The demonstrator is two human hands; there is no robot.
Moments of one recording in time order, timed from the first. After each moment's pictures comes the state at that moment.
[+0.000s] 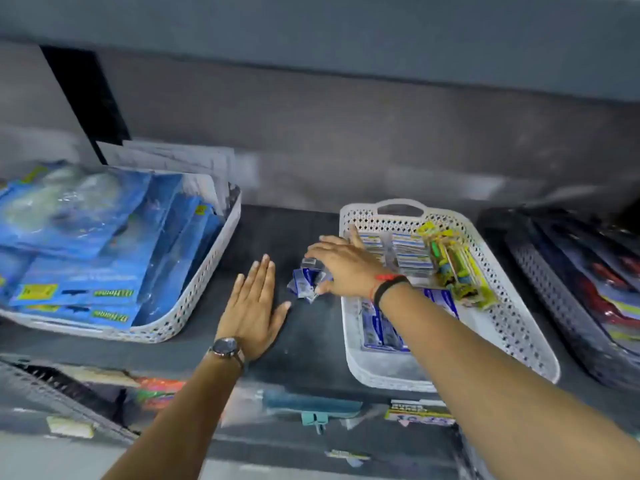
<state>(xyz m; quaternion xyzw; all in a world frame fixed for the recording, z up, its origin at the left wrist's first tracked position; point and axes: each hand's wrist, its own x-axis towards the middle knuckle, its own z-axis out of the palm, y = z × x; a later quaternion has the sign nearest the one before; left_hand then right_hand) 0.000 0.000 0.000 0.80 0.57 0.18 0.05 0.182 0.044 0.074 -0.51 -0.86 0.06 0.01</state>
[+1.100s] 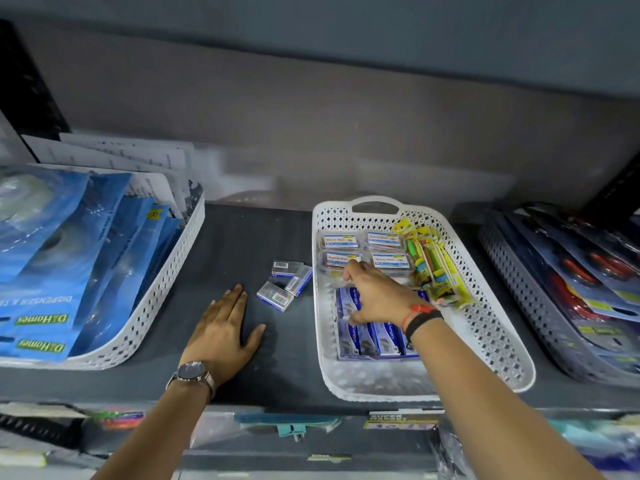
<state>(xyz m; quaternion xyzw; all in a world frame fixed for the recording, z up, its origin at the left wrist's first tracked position) 0.001 0.007 -0.016 0.78 0.60 0.15 0.12 0.248 0.014 0.063 -0.63 -0.75 0.22 0.02</state>
